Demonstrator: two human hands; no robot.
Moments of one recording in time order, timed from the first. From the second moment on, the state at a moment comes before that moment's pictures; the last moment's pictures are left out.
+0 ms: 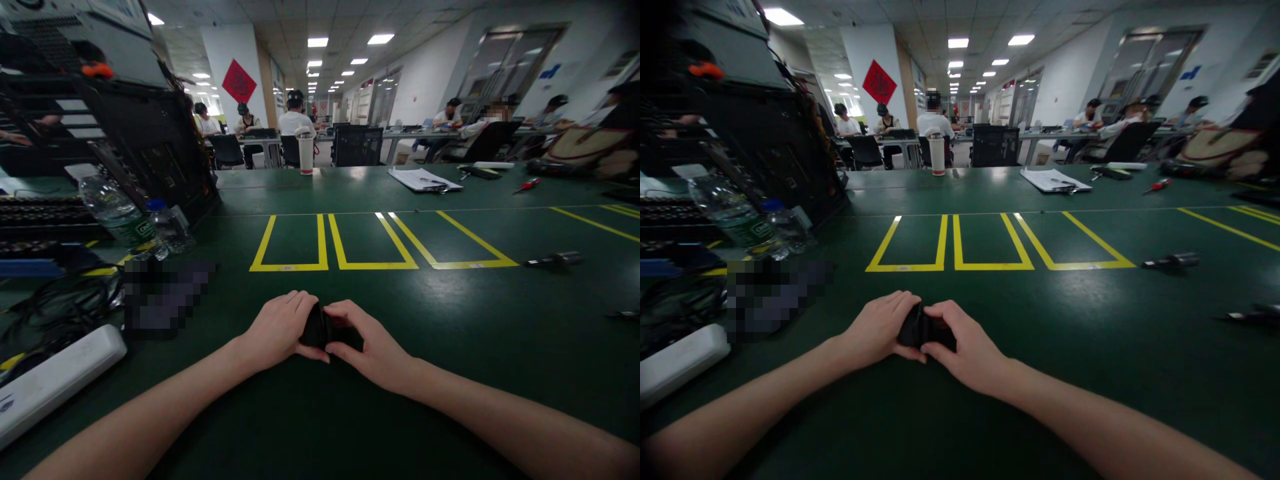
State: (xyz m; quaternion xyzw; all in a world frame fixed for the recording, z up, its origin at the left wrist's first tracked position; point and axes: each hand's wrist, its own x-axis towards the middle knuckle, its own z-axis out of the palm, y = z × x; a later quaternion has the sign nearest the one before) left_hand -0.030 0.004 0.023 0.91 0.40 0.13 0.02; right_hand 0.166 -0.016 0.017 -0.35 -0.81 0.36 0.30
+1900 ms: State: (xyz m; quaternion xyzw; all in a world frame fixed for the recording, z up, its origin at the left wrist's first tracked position) left_hand -0.030 0.004 0.023 0.91 0.40 0.13 0.03; right_hand 0.164 -0.016 0.019 -0.36 -0.79 0.39 0.31
